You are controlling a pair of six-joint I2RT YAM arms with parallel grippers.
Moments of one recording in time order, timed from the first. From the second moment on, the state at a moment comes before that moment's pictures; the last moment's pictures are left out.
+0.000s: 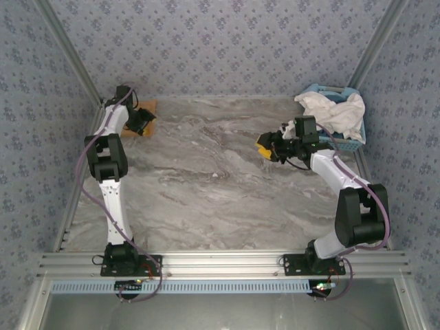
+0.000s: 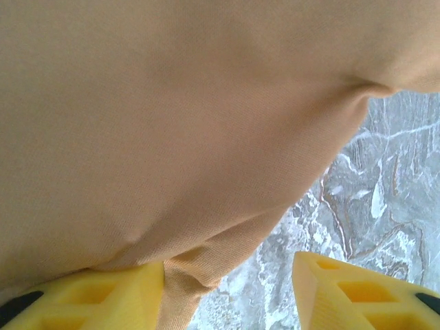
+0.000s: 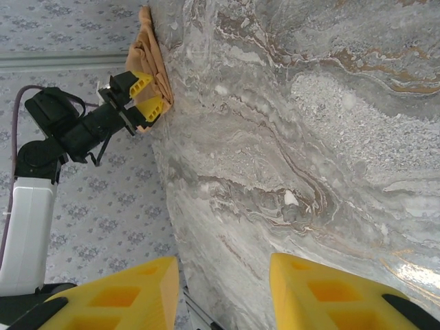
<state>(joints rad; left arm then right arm) 0.07 2.45 2.18 -0.86 0.29 -0.76 0.15 1.50 1.01 -0.25 -0.77 0.93</state>
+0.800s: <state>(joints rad) -0.19 1.23 1.14 -0.67 -0.46 -0.73 0.09 1.10 1.13 -0.50 -0.21 0.67</state>
